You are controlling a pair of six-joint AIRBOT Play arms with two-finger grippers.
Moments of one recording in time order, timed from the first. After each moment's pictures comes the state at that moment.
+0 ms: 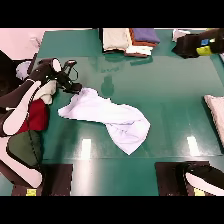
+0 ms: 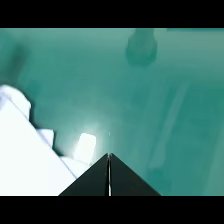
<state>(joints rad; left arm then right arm) -0.17 -1.79 1.56 1.37 -1.18 -1.45 0.23 -1.15 1.68 -1.41 1.32 1.68</state>
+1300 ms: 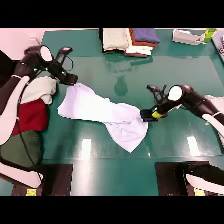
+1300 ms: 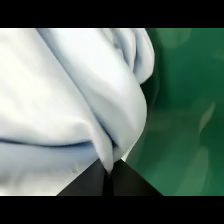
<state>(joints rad) -0.17 -1.63 1.63 1.42 -1.24 -1.42 0.33 -1.24 0.94 -1.24 1.19 1.69</state>
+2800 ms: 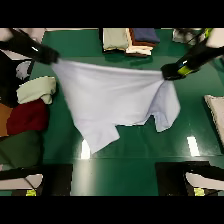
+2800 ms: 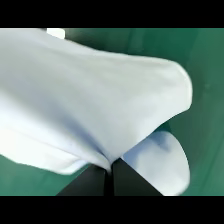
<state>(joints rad) -0.17 -1.44 1.71 1.49 -1.28 -1.43 0.20 -1.36 1.60 -1.50 1.50 1.66</state>
